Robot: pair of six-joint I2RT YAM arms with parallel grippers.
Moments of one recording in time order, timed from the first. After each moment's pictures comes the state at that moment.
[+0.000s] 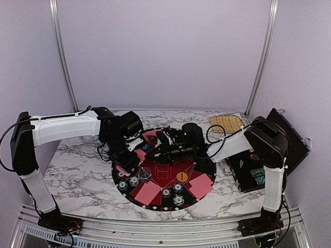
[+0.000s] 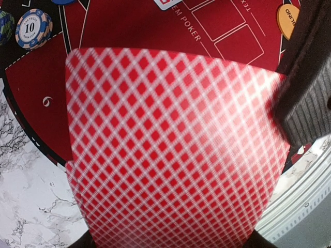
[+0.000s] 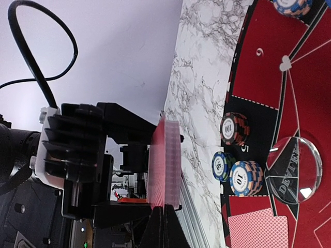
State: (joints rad) left arm -0.84 1.75 1.41 -1.07 0.05 -0.18; right arm 0.79 2.03 1.08 0.72 -0.86 1.23
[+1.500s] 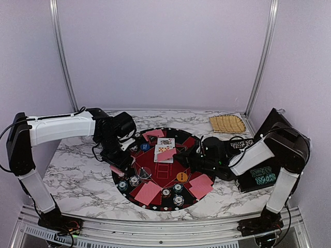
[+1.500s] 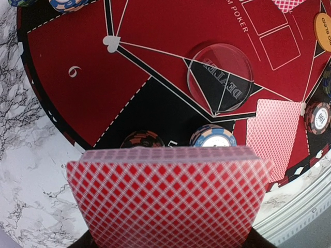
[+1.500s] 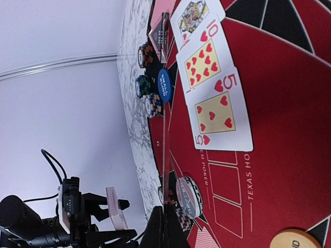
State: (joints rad) left arm -0.78 1.71 1.34 -1.07 0.02 -0.22; right arm 0.76 1.78 0.65 0.80 -0.23 1.48
